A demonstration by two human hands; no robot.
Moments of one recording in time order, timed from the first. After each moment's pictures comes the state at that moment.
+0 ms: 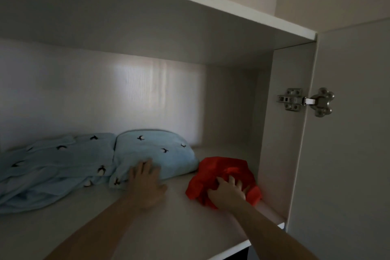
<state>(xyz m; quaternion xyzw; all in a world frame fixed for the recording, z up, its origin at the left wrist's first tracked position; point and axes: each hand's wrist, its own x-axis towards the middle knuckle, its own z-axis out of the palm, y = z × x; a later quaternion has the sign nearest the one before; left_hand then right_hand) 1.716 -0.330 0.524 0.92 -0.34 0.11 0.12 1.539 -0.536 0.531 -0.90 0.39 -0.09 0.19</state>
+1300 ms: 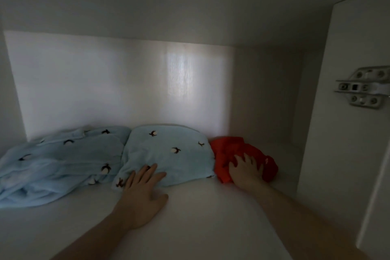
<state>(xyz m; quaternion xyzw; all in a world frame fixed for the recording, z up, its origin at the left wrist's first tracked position) 1.738 -0.320 0.496 0.92 -0.33 0.13 0.18 1.658 -0.663 0.530 -0.93 0.29 -0.15 0.16</state>
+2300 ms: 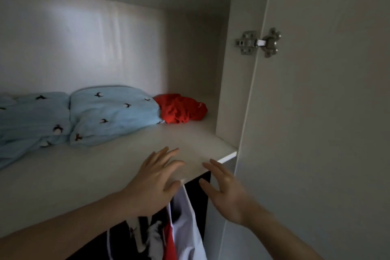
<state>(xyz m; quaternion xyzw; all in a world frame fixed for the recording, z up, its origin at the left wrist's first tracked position) 1.532 -0.301 0.509 0.74 -0.64 0.06 0.19 1.333 -0.445 0.498 -0.91 0.27 -0.18 0.25</state>
